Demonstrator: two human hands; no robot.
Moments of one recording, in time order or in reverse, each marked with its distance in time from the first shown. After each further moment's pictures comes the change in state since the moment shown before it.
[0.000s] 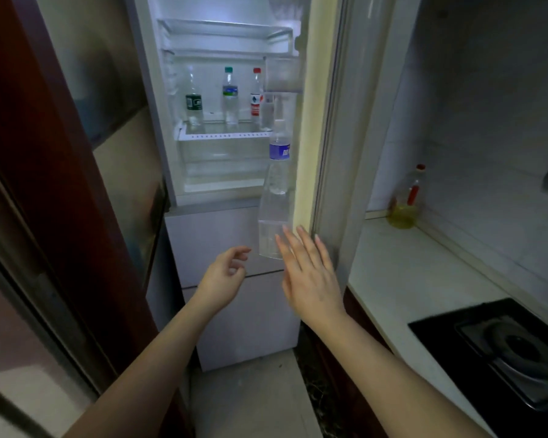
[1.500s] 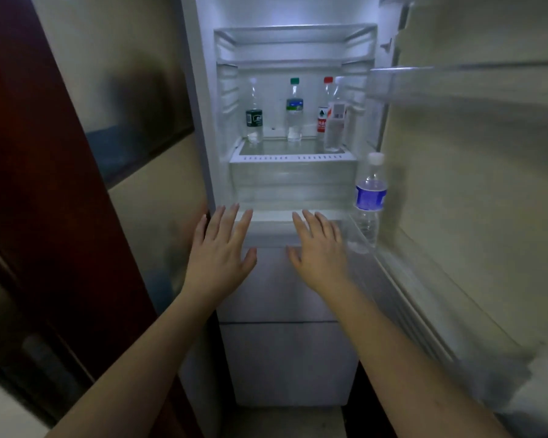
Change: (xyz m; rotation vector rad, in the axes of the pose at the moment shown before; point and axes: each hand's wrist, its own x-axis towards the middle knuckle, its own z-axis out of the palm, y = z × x) left_hand 0.162 -0.012 -0.073 1.065 0.411 0.215; right_hand 0.221 0.039 0.142 0.267 -0.162 0.019
